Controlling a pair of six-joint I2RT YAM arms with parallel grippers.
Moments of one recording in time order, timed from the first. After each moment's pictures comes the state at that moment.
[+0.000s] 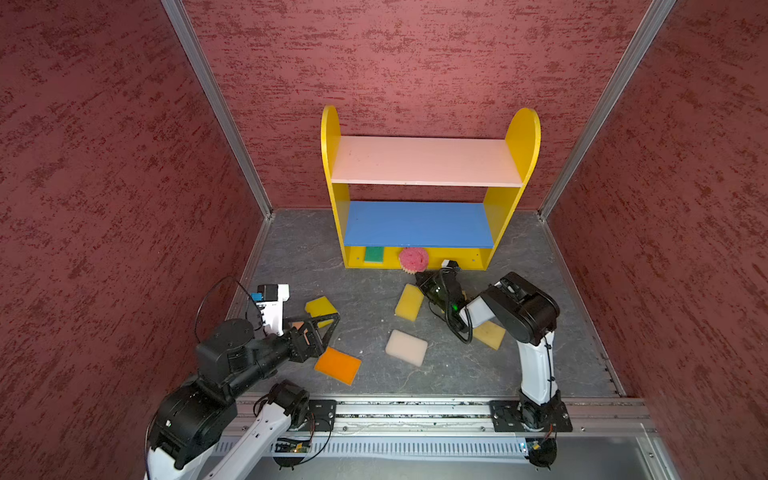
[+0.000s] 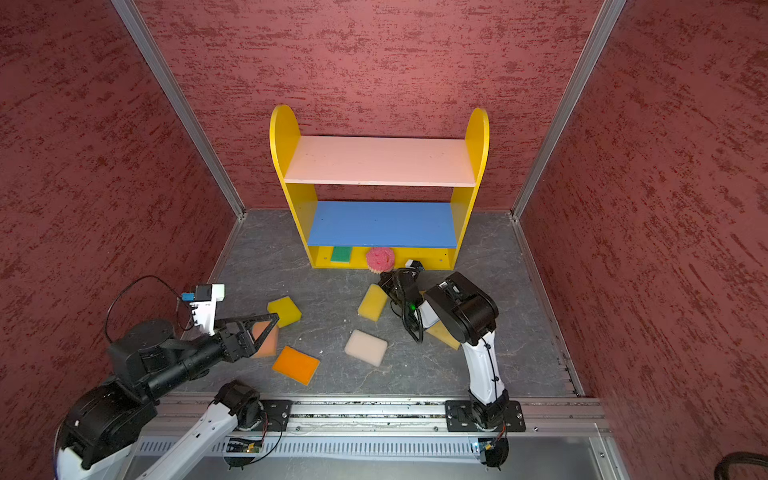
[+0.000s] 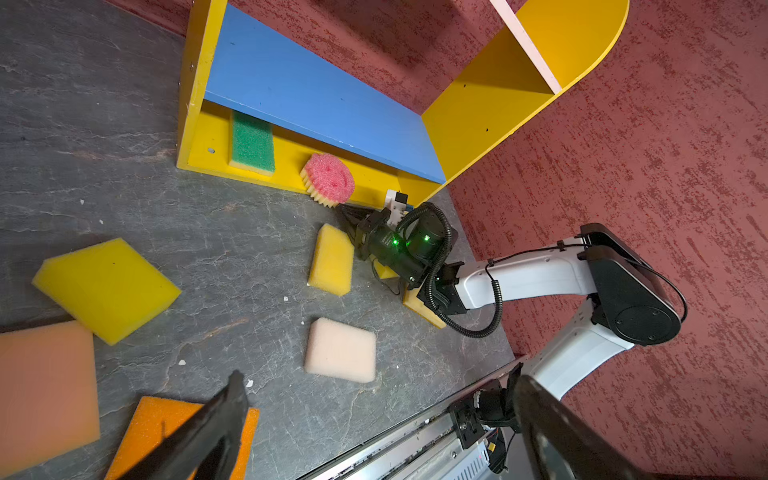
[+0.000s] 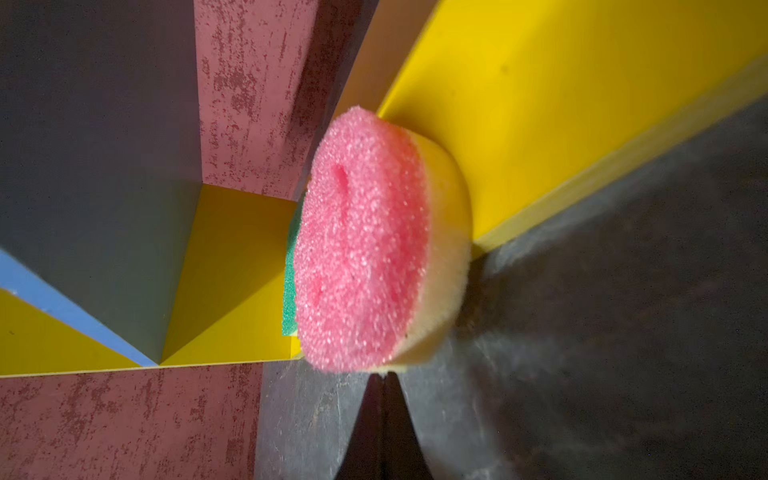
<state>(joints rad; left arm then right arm) -0.45 0.40 1.05 -1.04 0.20 -0.66 0.58 2.09 0.78 1.01 0.07 1.27</state>
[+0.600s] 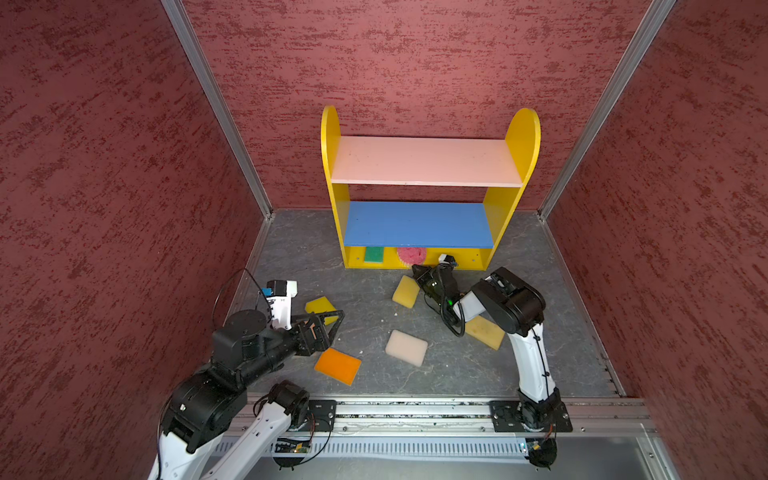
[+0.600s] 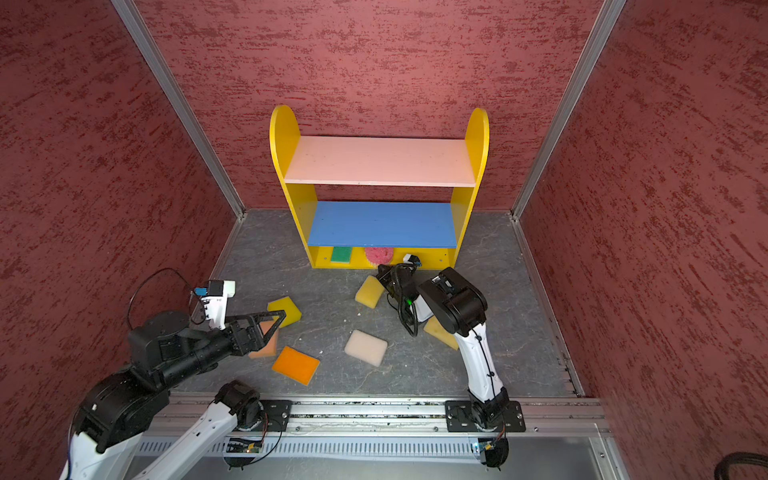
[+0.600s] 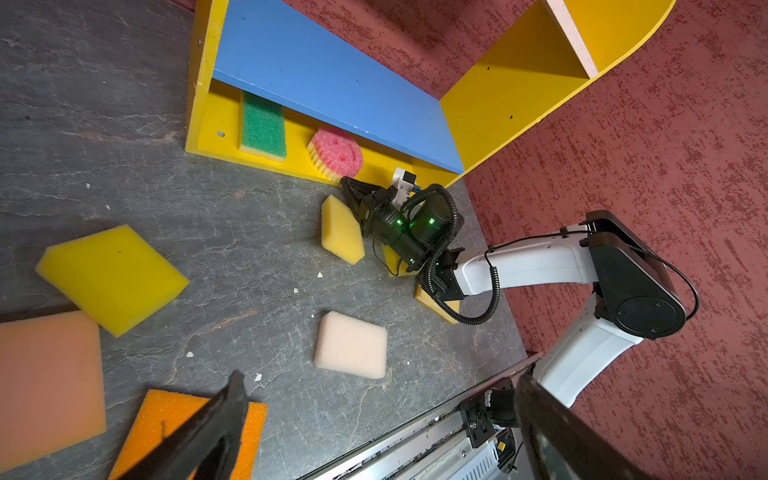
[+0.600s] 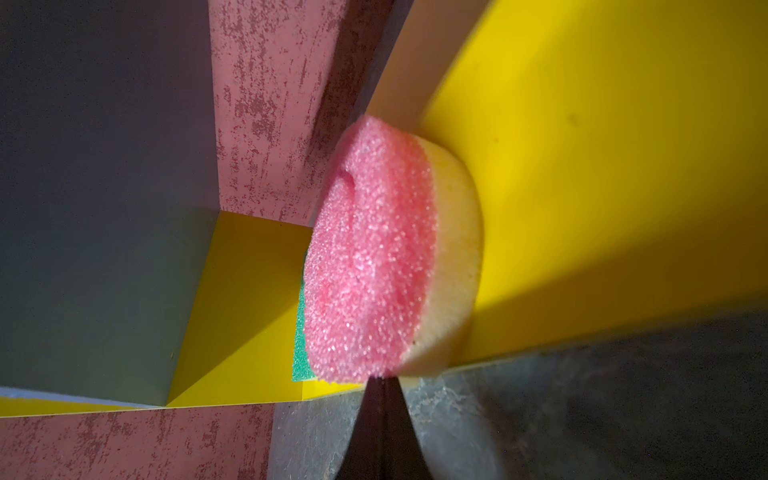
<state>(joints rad) -0.45 0.44 1.02 -1.02 0.19 -0.66 0.56 2.20 0.88 1.07 0.07 1.28</state>
